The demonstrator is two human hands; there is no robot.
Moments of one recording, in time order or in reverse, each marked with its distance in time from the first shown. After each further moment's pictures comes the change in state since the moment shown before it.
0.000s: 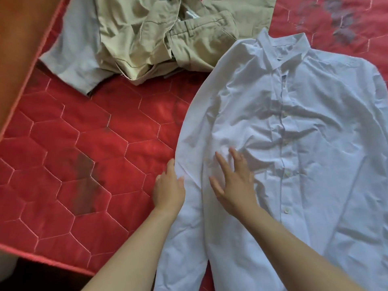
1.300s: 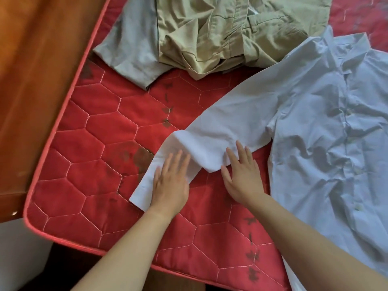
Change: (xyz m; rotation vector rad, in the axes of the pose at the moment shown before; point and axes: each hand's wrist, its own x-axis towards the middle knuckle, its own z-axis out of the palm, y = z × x) left_hand 0.031 -0.155 -0.091 0.342 0.002 0.373; right_hand 0.023 -0.133 0.081 -0.172 -0.088 0.057
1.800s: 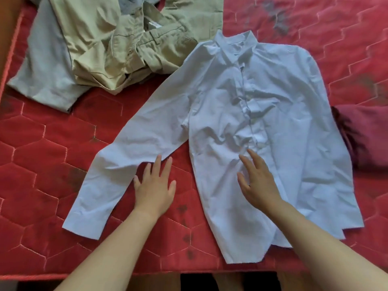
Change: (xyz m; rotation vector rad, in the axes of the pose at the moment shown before) left_hand -0.005 0.144 0.002 0.176 -0.157 0.069; right_hand -0.102 0.184 -0.091 0.148 0.171 0.178
